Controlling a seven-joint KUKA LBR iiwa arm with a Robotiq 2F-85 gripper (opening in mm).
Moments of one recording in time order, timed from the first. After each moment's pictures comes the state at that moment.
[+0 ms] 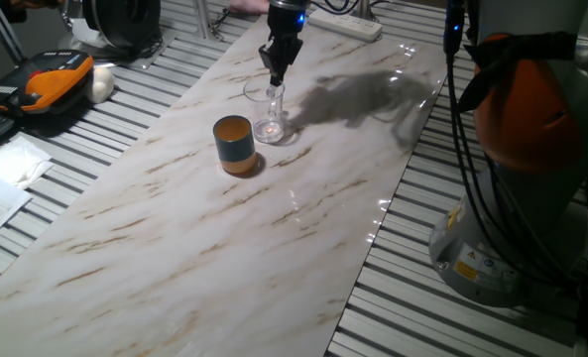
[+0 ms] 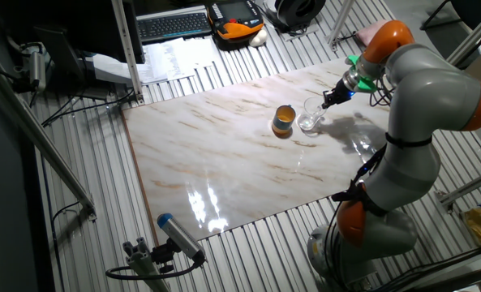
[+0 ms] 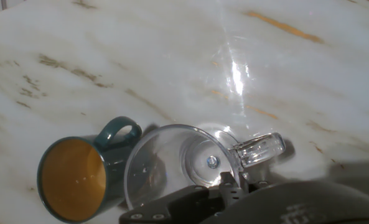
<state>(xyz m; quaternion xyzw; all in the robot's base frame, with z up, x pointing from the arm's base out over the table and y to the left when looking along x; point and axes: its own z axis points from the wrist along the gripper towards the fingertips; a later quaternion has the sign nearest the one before) 0.522 -0.166 0.137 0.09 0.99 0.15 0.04</state>
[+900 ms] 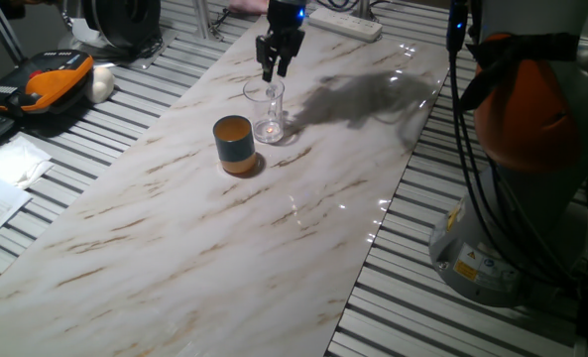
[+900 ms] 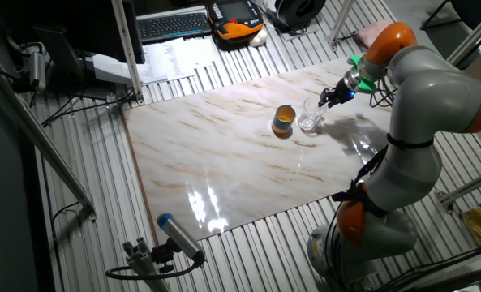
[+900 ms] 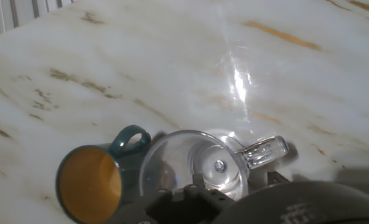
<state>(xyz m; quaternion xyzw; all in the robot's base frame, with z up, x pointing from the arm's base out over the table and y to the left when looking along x) 0.527 -0.161 0.163 0.10 0.98 0.15 0.04</state>
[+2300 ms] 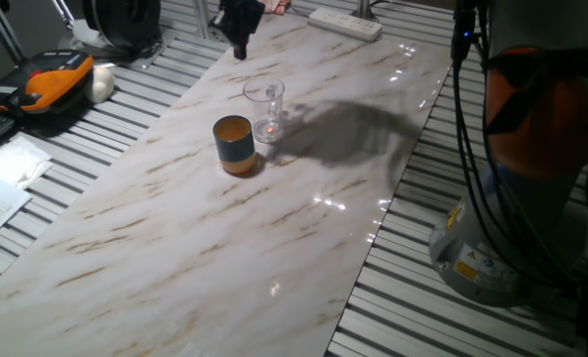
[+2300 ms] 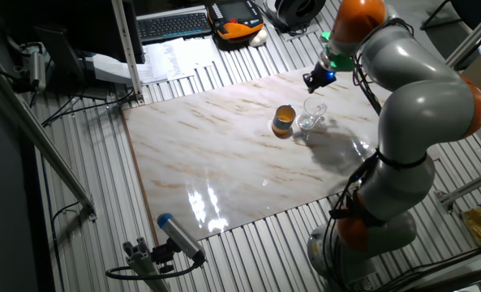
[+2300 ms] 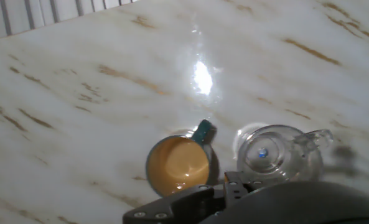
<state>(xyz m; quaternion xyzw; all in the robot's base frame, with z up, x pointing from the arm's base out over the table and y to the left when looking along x) 0.545 -0.064 0.259 0.09 0.99 0.05 0.02</state>
